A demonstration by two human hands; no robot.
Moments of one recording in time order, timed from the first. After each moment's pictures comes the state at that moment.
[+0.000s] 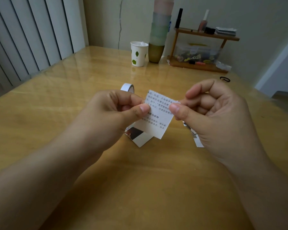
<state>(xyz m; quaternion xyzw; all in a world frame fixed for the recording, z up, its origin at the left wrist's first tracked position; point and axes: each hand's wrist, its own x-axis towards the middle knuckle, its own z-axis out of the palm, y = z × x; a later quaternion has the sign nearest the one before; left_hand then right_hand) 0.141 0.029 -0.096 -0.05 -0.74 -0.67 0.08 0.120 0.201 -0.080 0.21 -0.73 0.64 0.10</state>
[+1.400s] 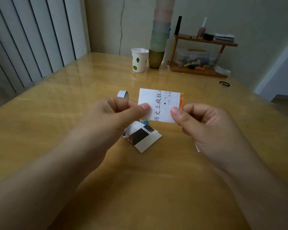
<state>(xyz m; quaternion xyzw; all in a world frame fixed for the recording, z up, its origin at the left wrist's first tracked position) 0.140 0.027 -0.092 -0.01 -0.70 -0.71 0.07 0.115 0.202 -0.091 0.19 -0.78 0.60 0.05</state>
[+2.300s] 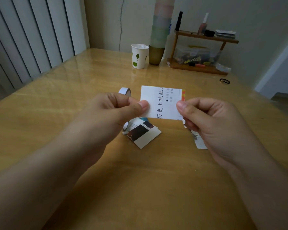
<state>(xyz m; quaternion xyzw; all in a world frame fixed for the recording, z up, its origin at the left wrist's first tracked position) 0.145 0.029 -0.089 -0.01 -0.71 -0.70 0.06 0.110 0.209 -0.090 0.16 -0.75 0.63 0.03</state>
